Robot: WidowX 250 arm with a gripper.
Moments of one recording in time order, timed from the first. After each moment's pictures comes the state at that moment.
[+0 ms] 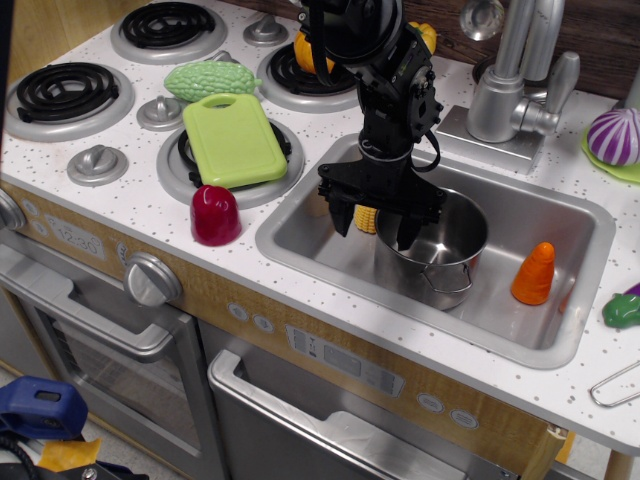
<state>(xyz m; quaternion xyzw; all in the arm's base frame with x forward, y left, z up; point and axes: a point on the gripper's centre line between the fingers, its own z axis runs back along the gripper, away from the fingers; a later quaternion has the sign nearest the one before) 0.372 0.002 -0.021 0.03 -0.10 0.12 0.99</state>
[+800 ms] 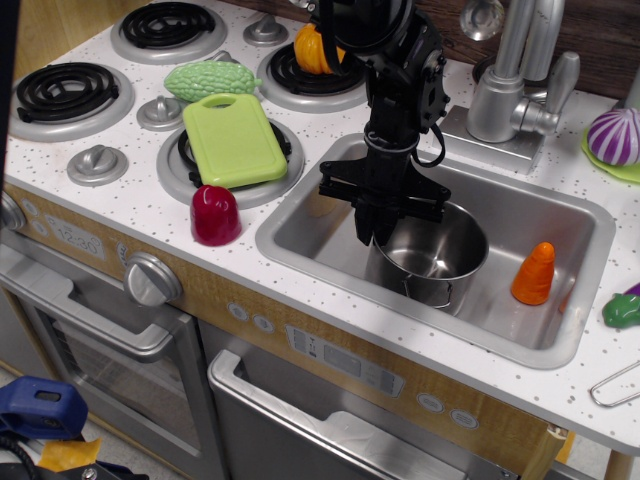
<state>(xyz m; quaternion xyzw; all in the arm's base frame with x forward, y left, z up) 0.361 0.001 -0.011 0.04 -0.04 0.14 0.99</state>
